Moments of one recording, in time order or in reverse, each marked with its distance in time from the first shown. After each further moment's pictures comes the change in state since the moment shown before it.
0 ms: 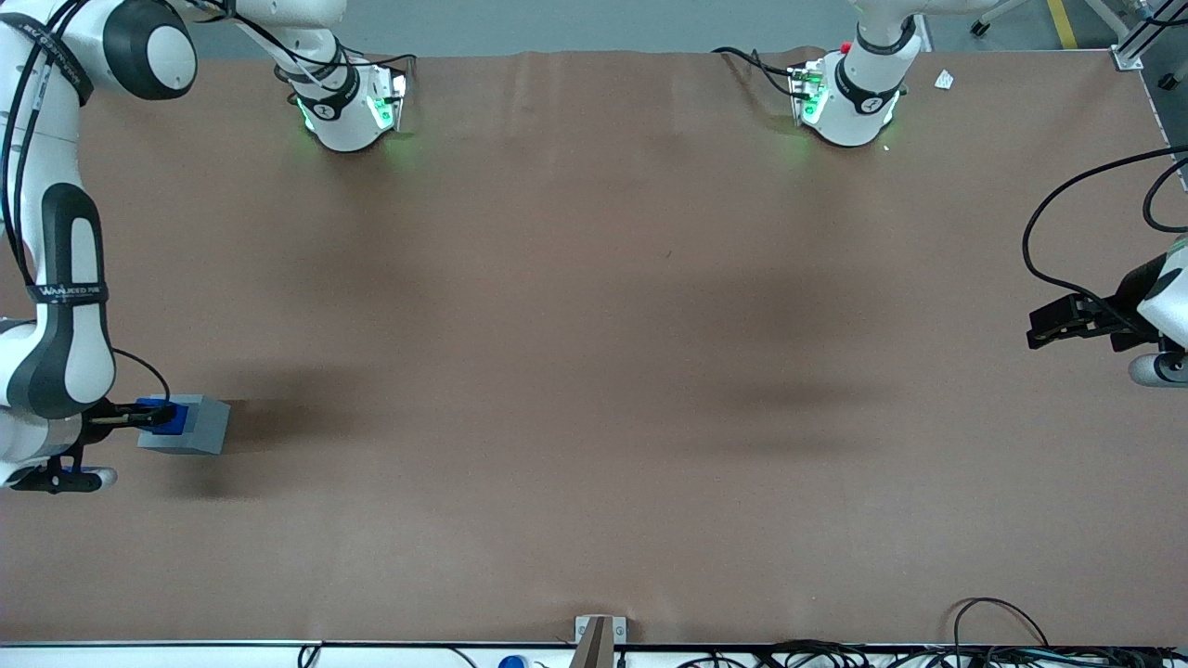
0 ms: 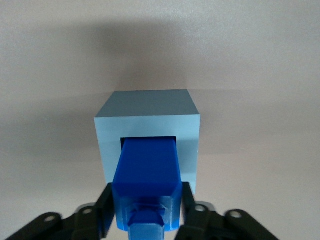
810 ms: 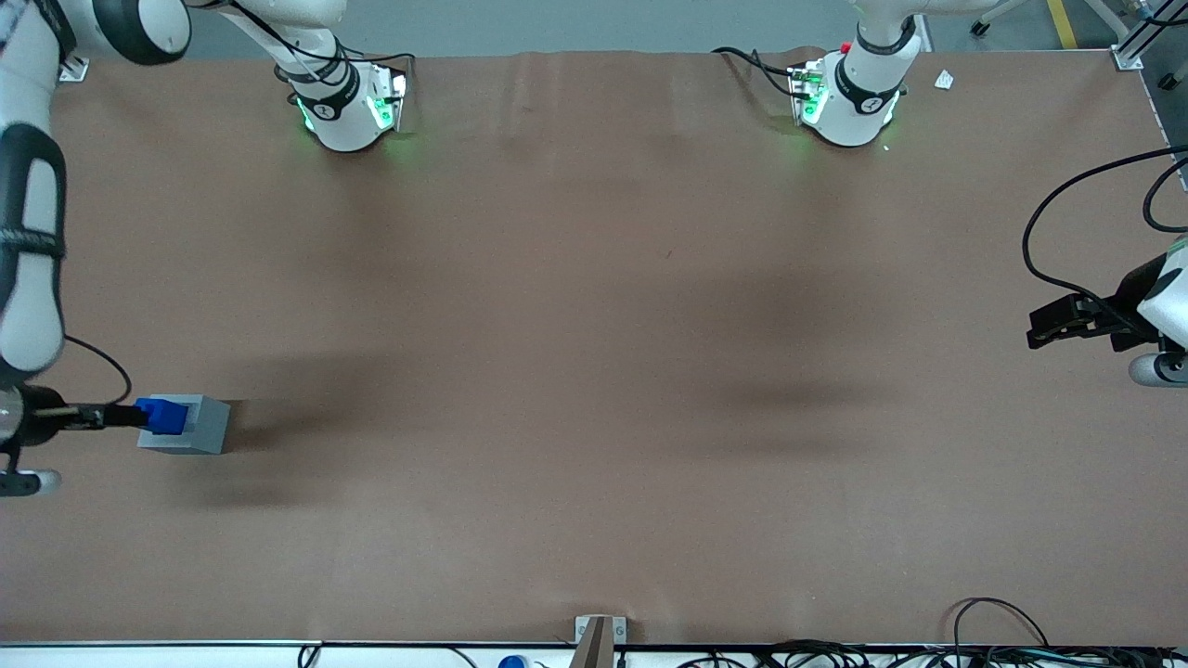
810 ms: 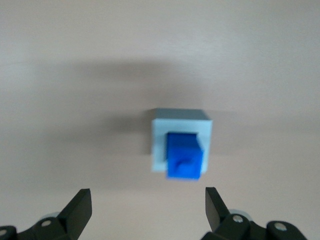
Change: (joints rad) arm 0.009 -0.181 0.073 0.061 0.040 -0.103 -0.006
